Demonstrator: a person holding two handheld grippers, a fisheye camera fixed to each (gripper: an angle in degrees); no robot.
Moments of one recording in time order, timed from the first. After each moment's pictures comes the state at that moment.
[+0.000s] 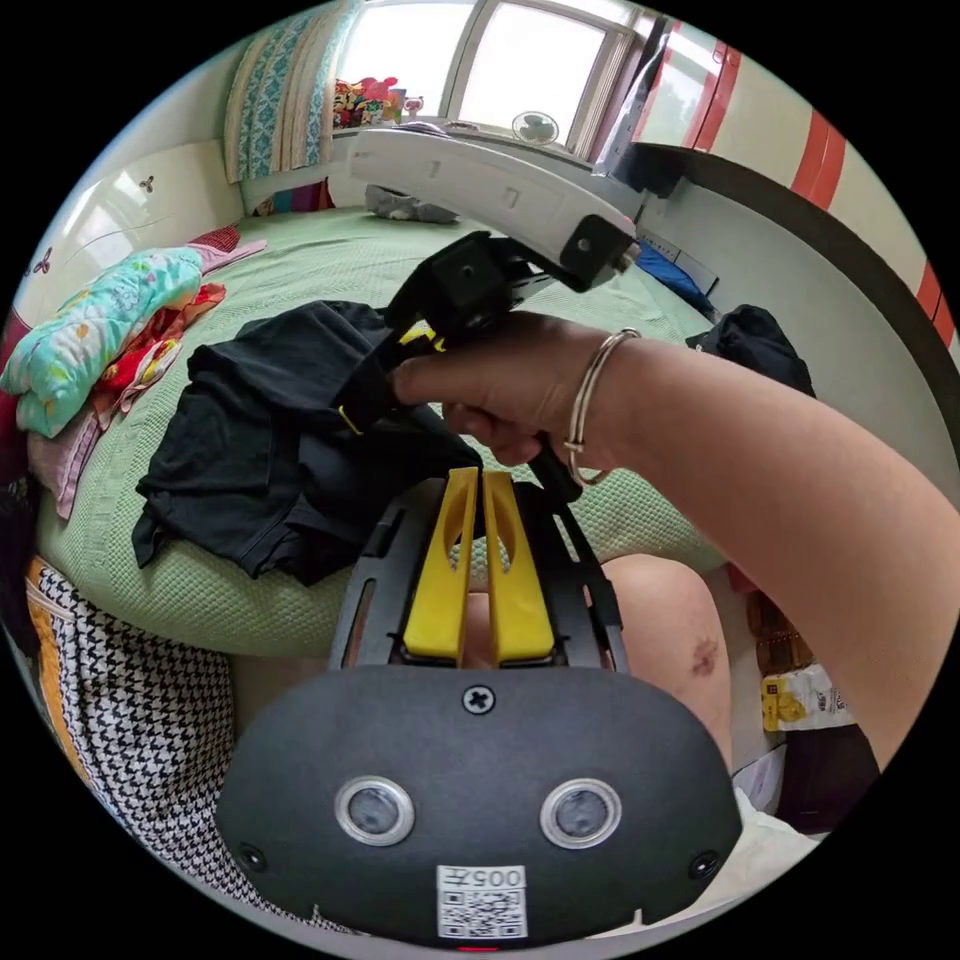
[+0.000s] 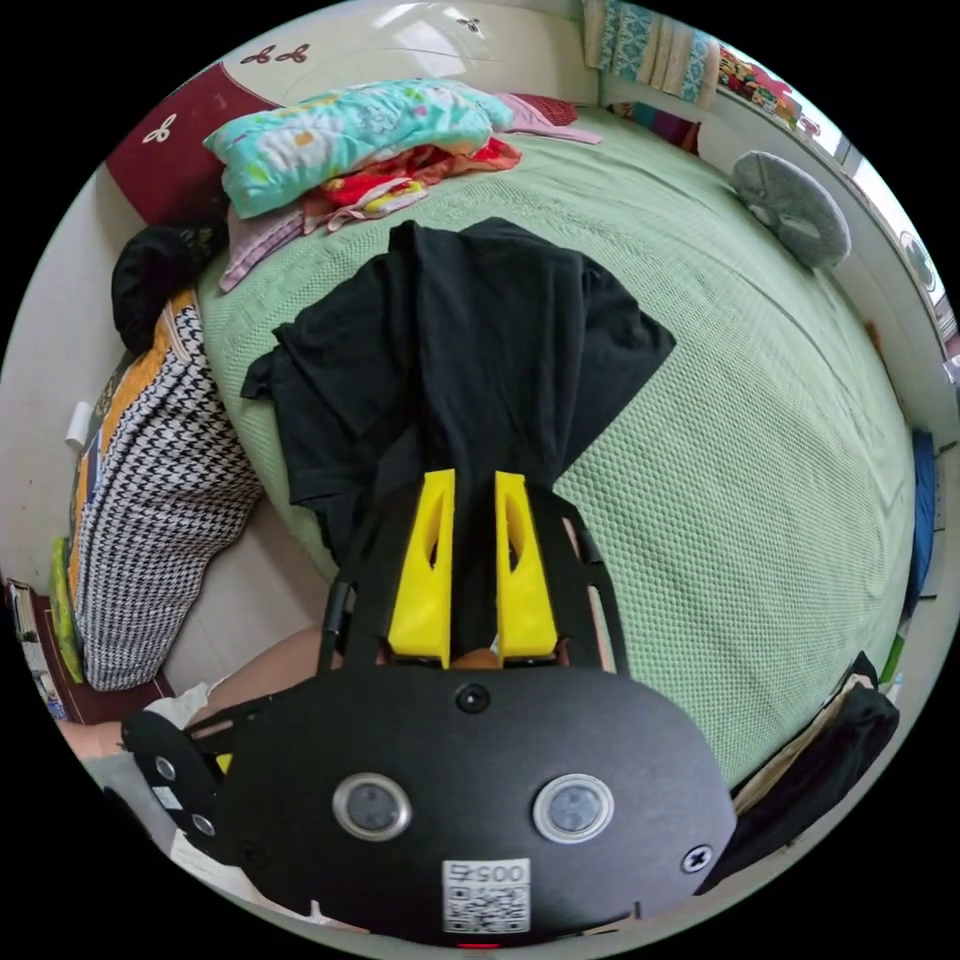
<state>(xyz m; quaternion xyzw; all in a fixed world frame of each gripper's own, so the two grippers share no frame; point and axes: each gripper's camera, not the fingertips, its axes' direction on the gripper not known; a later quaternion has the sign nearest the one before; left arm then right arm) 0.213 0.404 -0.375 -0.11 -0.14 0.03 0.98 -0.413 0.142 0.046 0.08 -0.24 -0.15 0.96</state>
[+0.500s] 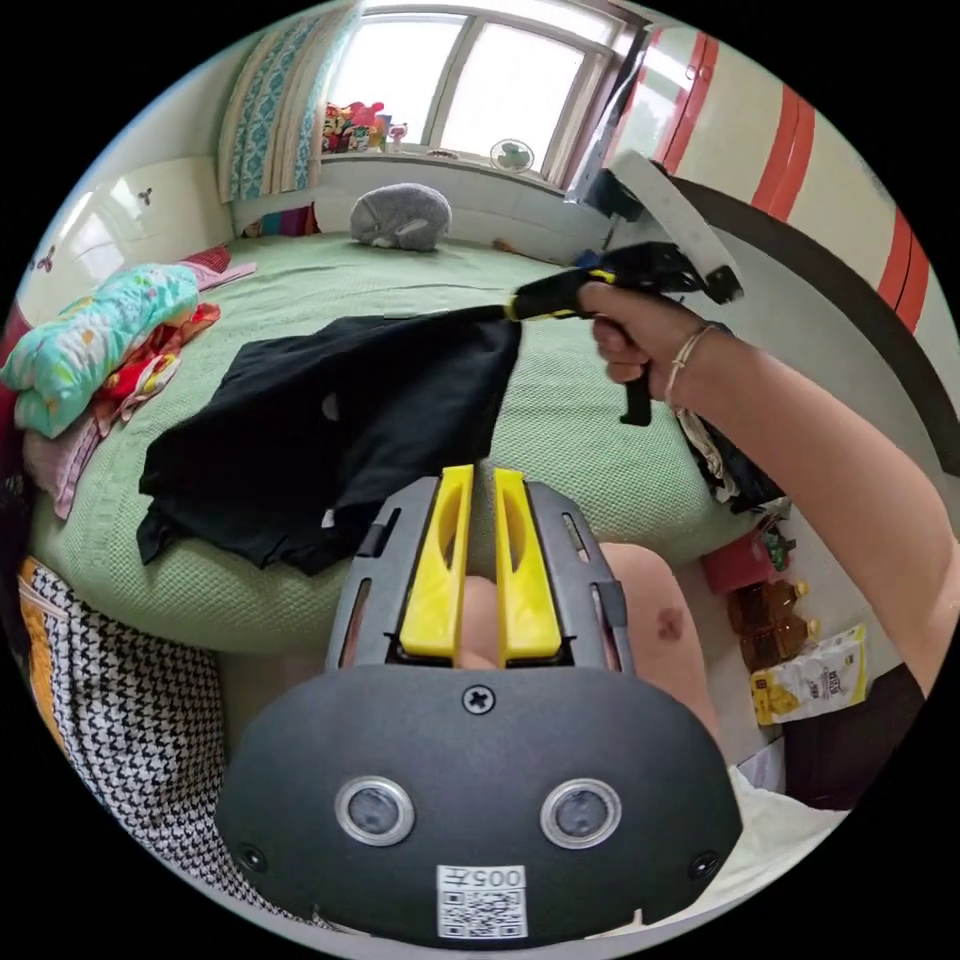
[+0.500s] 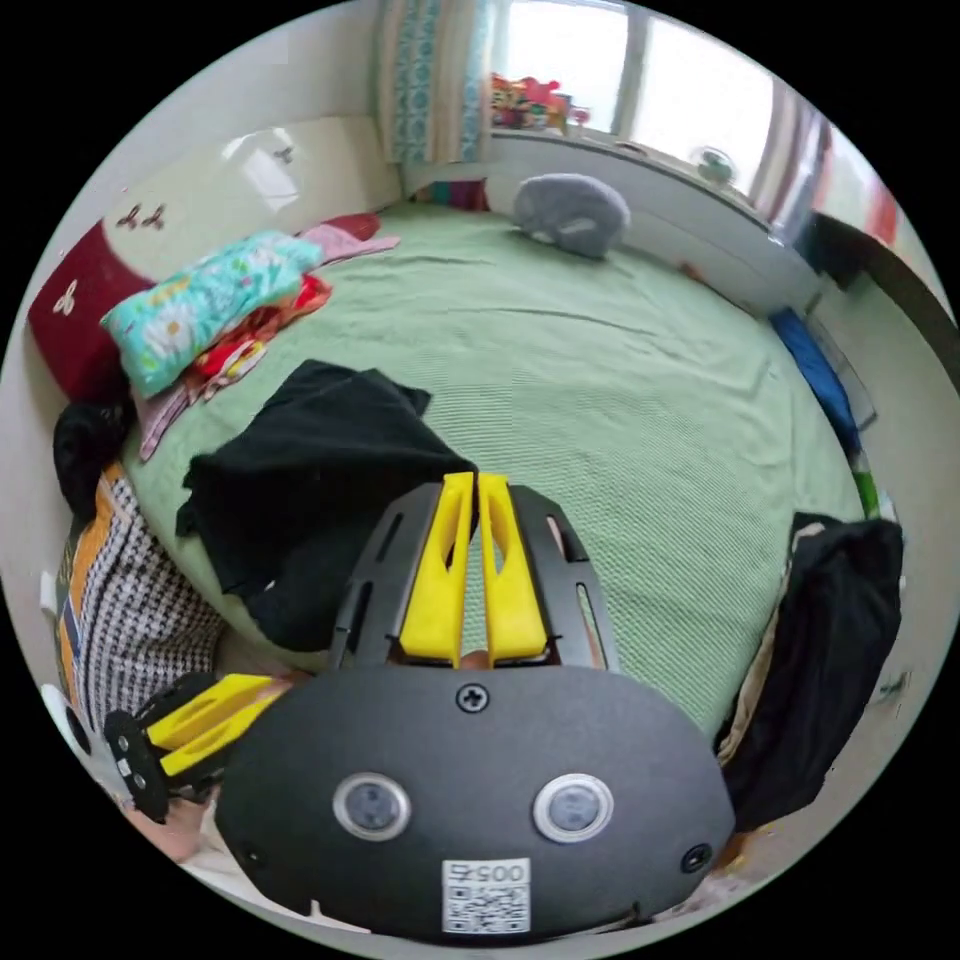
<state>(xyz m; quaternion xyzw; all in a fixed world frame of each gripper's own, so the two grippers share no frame) 0.207 0.425 -0.434 -0.06 -0.11 0.04 0.99 -0.267 0.164 0.036 0.17 -0.18 0.12 0.96</state>
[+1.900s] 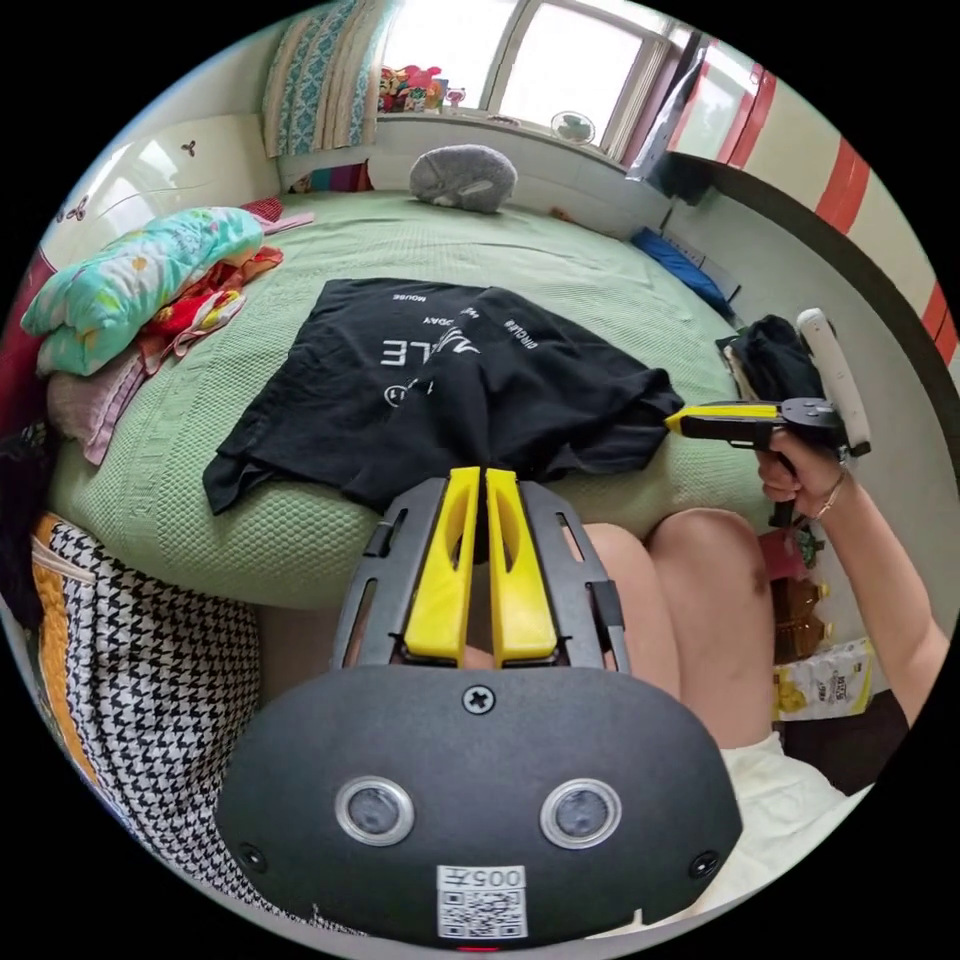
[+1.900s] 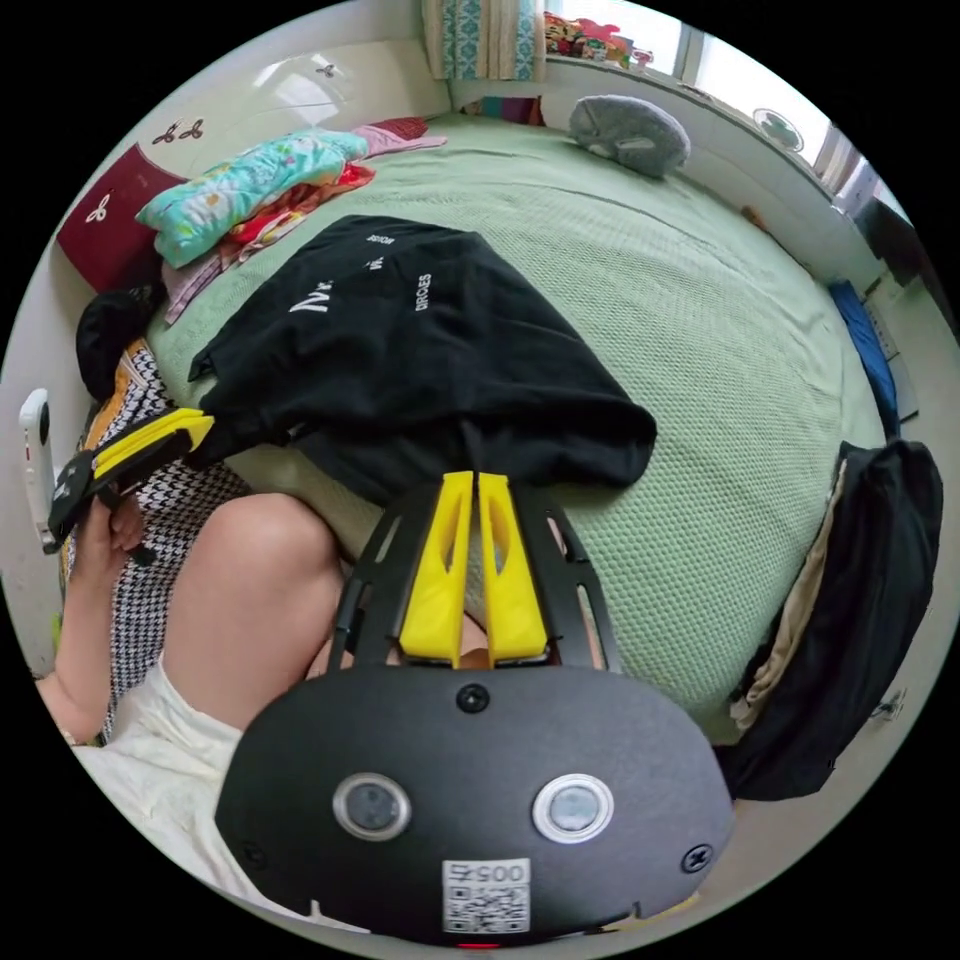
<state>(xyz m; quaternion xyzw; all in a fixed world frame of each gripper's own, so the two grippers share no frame) 0.119 0.427 -0.495 -0.11 -0.14 0.01 0.98 -0.334 0.321 0.064 0.09 -0.21 -0.01 0.97</state>
